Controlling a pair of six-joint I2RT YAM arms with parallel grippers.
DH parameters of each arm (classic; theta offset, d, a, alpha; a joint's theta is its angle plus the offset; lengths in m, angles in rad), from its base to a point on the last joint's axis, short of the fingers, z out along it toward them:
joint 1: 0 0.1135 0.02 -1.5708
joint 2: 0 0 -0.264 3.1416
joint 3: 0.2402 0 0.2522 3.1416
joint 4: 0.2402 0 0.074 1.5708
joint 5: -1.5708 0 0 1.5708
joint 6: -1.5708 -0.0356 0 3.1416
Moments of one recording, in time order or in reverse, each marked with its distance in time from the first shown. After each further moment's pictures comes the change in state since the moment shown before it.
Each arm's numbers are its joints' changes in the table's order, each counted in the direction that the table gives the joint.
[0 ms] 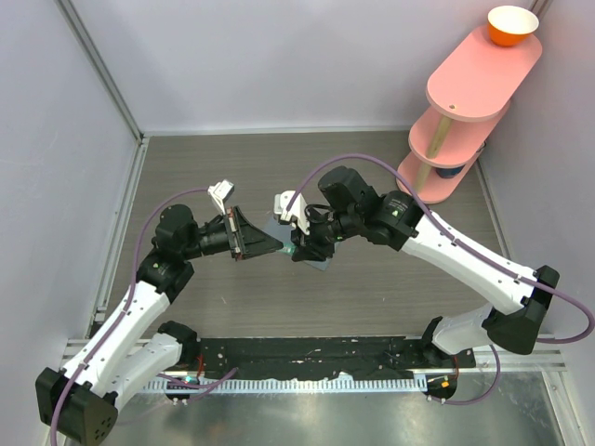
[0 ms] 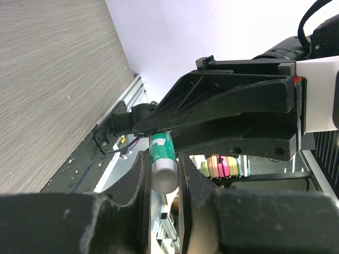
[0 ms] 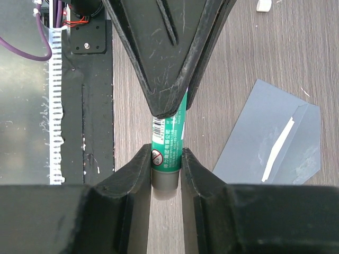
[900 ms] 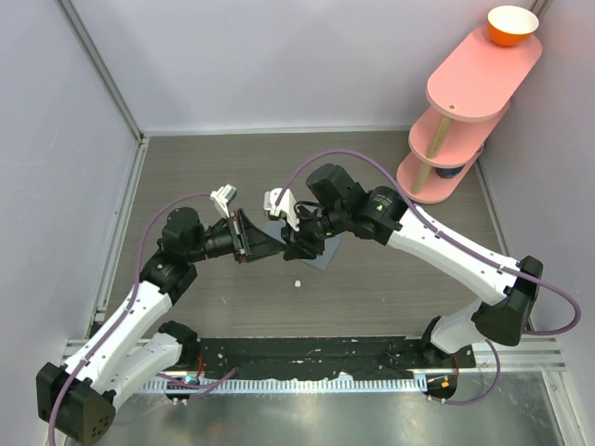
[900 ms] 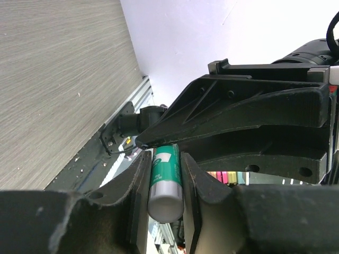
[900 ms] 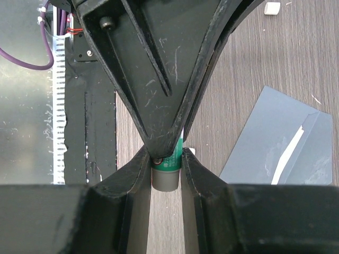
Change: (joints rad) left arm -0.035 0.009 -0.030 0.019 0.071 -0.001; right arm 0.000 0.077 0.039 -0.026 0.031 -0.026
